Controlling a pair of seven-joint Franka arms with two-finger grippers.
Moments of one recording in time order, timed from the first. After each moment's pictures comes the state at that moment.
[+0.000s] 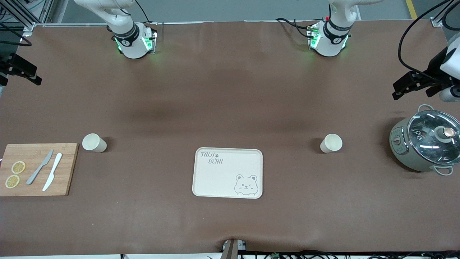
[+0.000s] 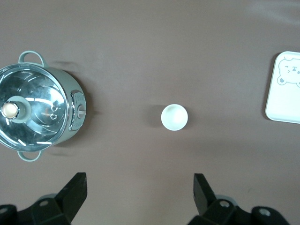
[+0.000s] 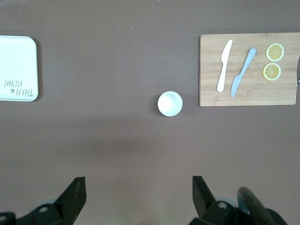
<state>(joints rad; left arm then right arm) 0.06 0.00 -0.12 -1.56 0.02 1.61 -0.14 -0.04 -0.06 -0.03 -1.52 0.01 1.46 -0.06</state>
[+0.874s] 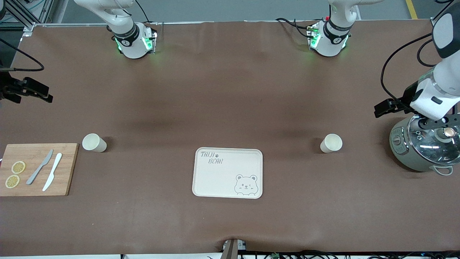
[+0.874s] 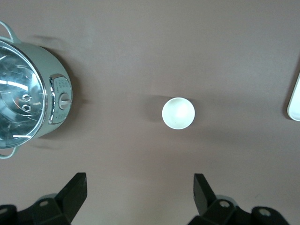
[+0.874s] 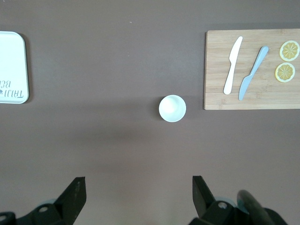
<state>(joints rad) 0.05 0.07 -0.12 -1.69 0.02 1.71 -0.19 -0.04 0.05 -0.02 -1.52 0.01 1.52 -0.07</state>
